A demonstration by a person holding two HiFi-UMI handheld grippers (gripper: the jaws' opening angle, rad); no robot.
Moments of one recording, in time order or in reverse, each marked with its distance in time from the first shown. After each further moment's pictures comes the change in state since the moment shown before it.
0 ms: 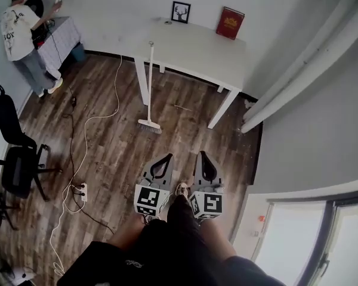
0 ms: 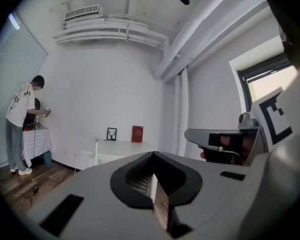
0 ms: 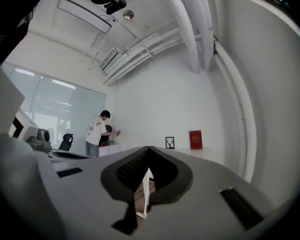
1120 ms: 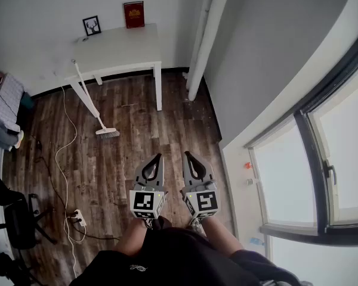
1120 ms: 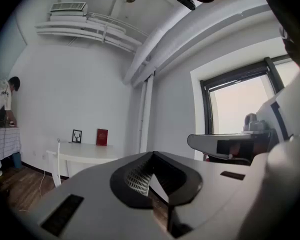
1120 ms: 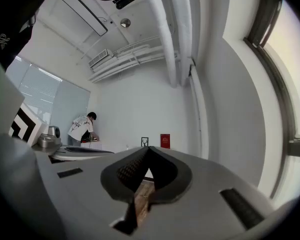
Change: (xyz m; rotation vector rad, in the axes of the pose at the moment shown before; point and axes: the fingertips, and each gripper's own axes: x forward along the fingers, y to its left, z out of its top) left arm -0.103 -0.234 0.000 0.038 -0.054 -0.269; right arm -0.269 -0.050 0.032 -0.057 -0.002 -0.221
